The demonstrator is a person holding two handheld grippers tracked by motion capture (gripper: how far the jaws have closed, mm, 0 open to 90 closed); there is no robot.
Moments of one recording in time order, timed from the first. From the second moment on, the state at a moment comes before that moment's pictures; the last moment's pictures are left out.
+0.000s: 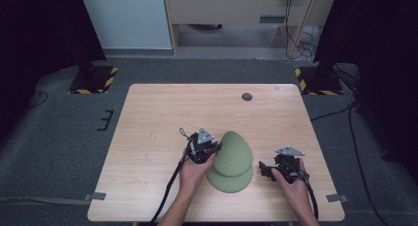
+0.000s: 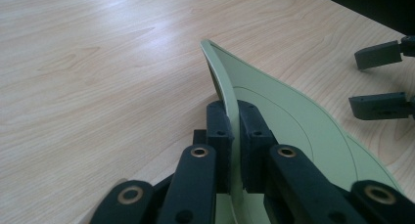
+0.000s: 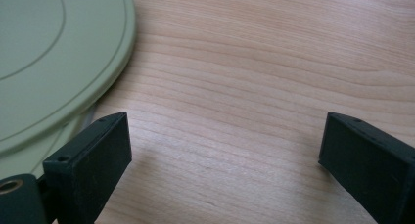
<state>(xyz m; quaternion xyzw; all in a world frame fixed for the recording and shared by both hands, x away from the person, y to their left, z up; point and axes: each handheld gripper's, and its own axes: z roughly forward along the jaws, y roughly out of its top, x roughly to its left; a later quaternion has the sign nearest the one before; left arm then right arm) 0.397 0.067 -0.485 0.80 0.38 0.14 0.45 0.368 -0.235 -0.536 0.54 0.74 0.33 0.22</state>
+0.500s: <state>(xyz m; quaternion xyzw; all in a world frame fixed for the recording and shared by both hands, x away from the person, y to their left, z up) 0.398 0.063 -0.472 0.80 0.37 0.14 0.46 0.372 -0.242 -0.537 0.55 0.74 0.32 0.22</state>
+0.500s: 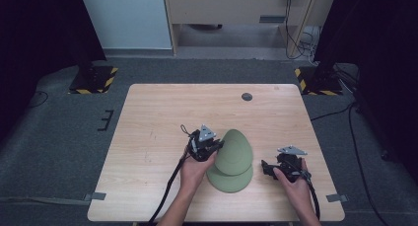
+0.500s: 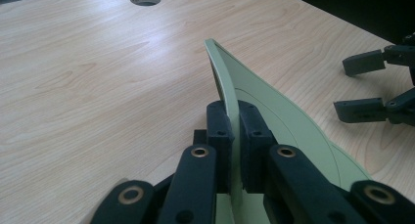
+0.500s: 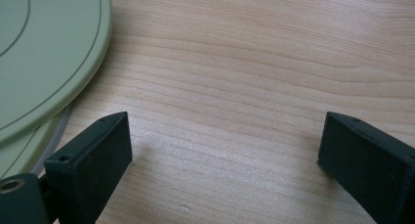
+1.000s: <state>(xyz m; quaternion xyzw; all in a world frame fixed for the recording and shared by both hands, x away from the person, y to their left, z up) 0.397 0.061 -0.465 0.80 0.36 0.14 0.46 0.372 -0.242 -0.538 0.55 0.74 0.32 0.23</state>
